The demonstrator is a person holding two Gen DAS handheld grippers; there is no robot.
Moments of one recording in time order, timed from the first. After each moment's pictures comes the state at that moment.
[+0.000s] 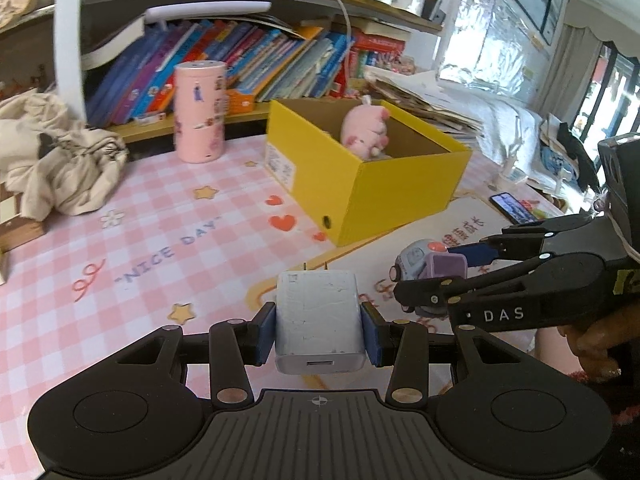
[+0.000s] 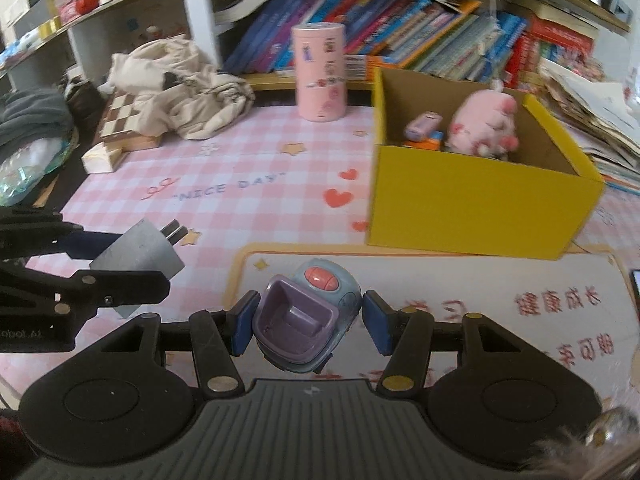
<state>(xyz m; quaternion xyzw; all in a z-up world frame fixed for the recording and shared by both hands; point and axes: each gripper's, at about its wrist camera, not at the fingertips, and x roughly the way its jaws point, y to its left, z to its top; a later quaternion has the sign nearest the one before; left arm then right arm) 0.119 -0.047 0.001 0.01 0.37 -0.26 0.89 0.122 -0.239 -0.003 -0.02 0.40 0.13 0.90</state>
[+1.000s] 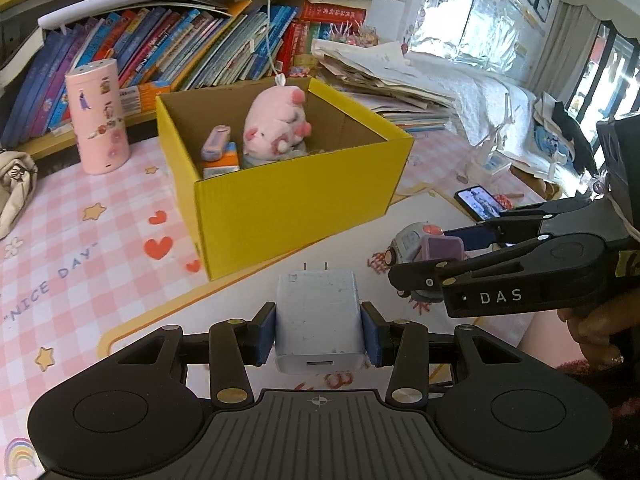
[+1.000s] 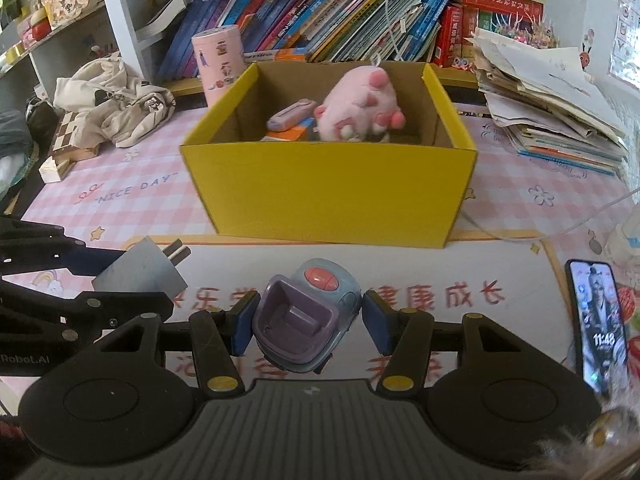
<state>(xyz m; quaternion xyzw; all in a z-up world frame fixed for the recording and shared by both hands) 0.149 -0.204 -0.006 0.02 0.40 -0.26 0.88 0.152 -0.395 -0.005 -0.01 0.42 0.13 0.90</state>
